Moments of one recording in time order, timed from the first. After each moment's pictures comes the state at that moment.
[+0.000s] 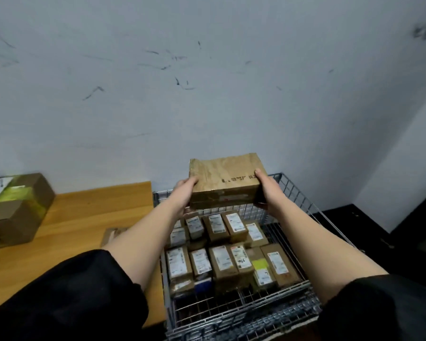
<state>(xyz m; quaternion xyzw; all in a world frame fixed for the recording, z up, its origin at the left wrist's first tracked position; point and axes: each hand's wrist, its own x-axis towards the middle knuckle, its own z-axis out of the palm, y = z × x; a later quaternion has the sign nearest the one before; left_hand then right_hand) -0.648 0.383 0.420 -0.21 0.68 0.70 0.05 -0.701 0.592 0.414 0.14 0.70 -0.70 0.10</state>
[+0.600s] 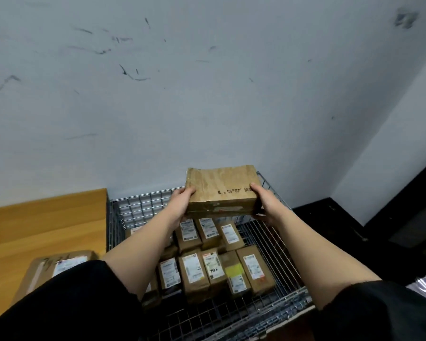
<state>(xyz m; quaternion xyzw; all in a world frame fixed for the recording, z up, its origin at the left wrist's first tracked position) -0.765 0.488 0.381 -0.22 0.65 0.72 0.09 -0.803 0.710 0.374 0.18 0.73 -0.64 0.16</state>
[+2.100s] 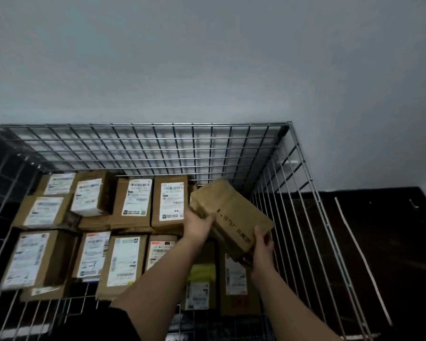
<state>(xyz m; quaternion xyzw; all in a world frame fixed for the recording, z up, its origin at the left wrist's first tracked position) -1.037 0.718 -0.008 -0.43 0.59 0.67 0.08 -1.041 0.874 -0.039 0.39 0.57 -0.68 0.26</state>
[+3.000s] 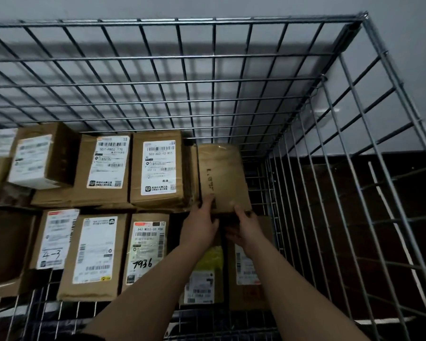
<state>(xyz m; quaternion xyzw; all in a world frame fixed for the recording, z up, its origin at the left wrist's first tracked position) -1.033 0.724 -0.179 -0.25 0.88 0.35 0.18 -1.078 0.838 -0.210 0.35 0.59 -0.62 0.38</state>
